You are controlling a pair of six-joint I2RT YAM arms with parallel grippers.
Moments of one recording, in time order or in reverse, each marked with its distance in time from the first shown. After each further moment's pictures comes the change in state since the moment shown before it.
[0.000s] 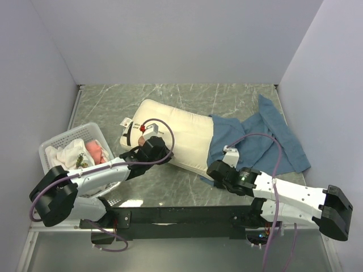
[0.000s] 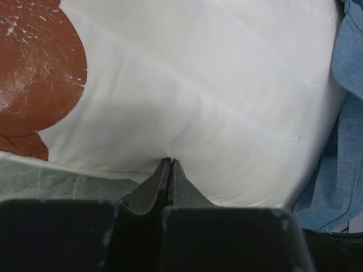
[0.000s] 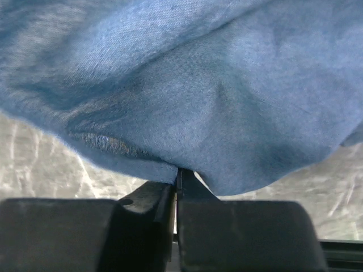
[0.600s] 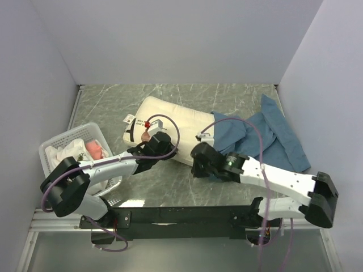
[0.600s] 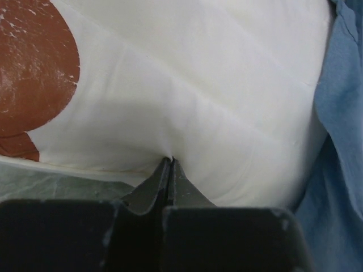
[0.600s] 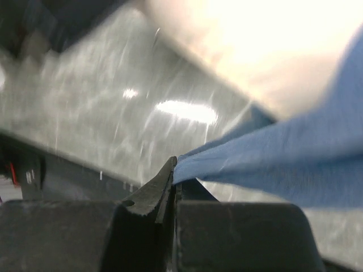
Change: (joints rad) left arm 0.005 0.125 0.084 0.040 -0.011 -0.016; right arm 0.045 0.214 0.346 0.056 -0.226 -0.201
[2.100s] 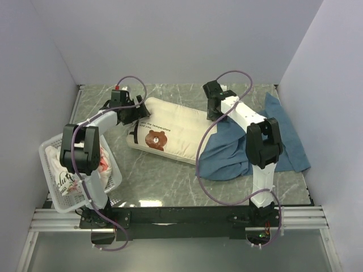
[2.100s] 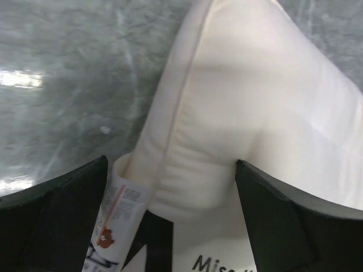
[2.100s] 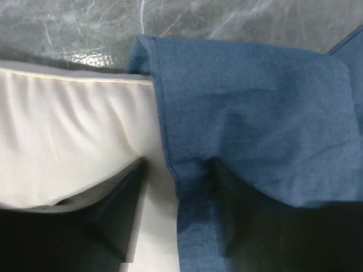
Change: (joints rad) left arm 0.707 0.451 0.514 -0.207 0.473 0.564; right arm -0.695 0.851 0.790 -0.122 0.104 -0.446
